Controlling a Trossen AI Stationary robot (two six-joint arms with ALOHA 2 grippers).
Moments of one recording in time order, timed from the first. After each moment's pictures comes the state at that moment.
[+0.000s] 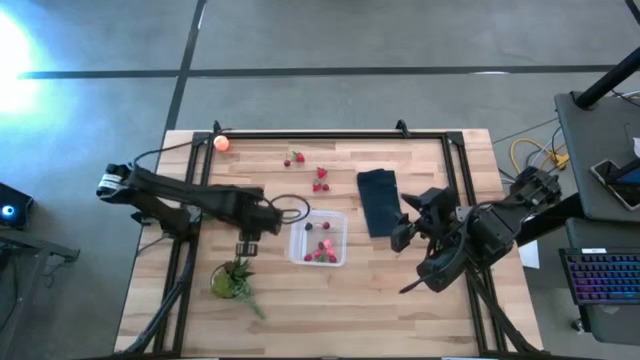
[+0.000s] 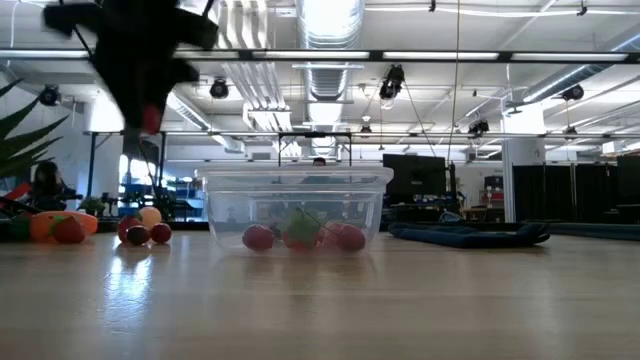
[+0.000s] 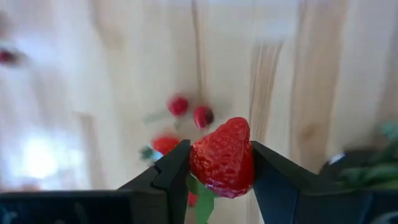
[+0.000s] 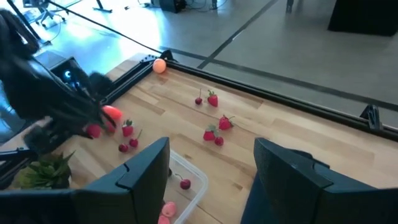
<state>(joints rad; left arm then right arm) -0.16 1.40 1.19 -1.22 -0.16 -0.12 0.63 1.53 1.77 -1.57 1.09 1.53</state>
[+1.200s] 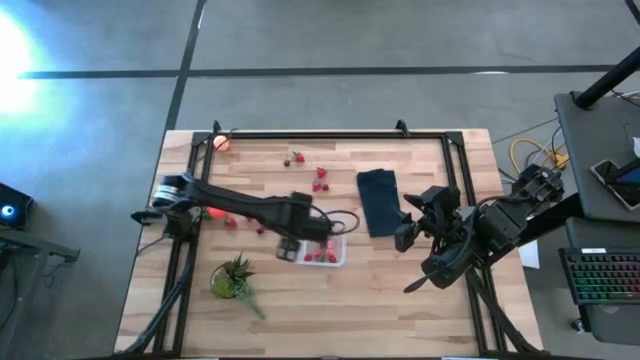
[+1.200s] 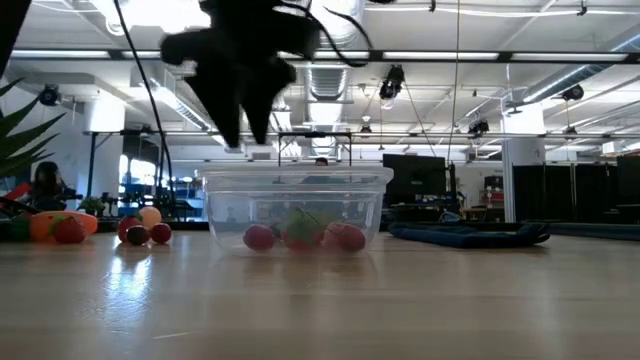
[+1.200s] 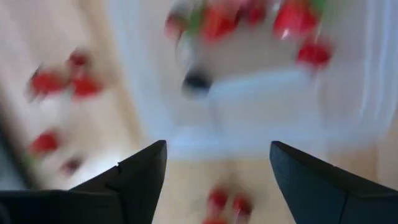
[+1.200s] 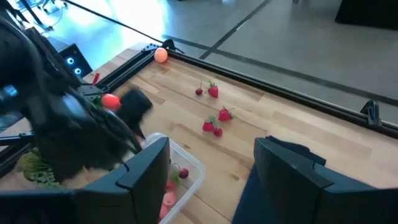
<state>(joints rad) -0.16 1.84 1.60 -1.22 -0.28 0.11 0.64 1.51 1.77 -1.57 1.04 1.48</state>
